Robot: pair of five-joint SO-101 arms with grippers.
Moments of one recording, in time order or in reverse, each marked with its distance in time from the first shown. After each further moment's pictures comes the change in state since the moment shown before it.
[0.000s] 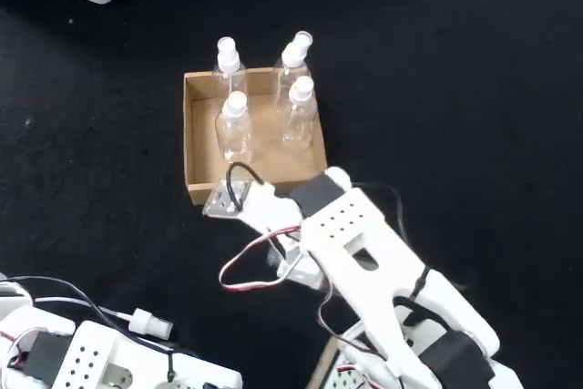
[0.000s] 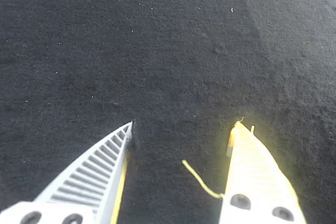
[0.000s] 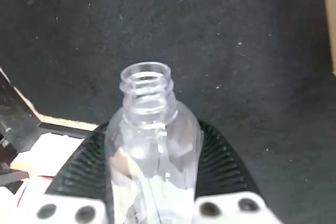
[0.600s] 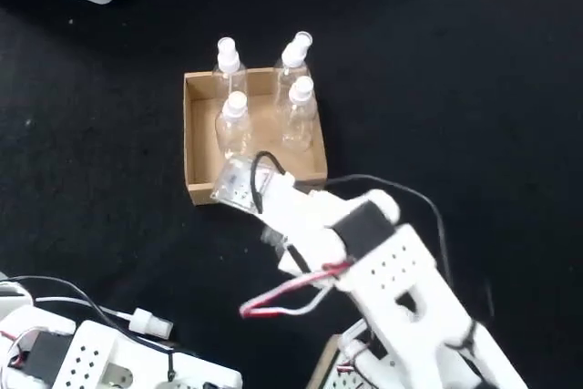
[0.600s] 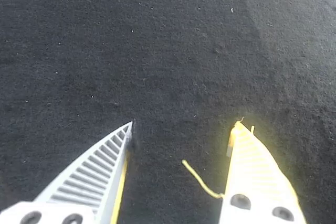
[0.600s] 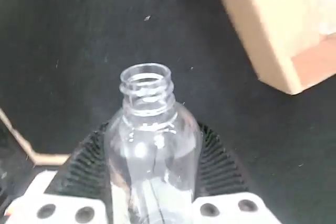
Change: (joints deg) left arm 0.0 0.0 0.0 0.0 0.0; right arm -0.1 -21.7 0.0 1.7 -5.6
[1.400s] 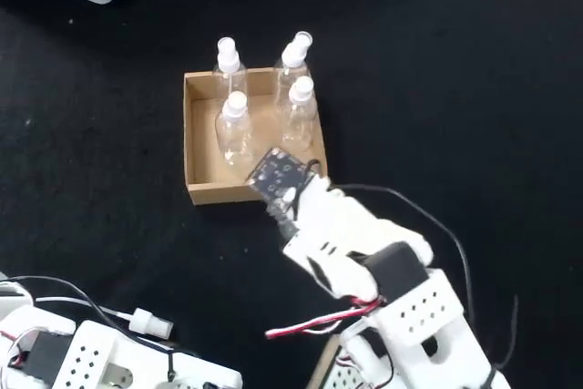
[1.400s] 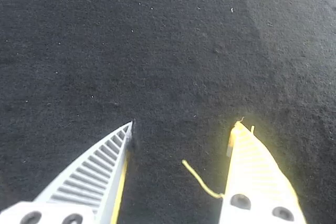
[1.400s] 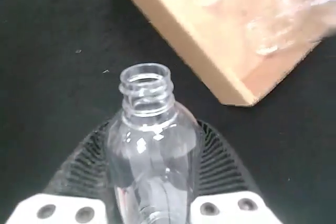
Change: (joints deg) left arm 0.0 0.0 0.0 0.0 0.0; right arm 5.5 -16.5 14.0 -14.9 -5.7
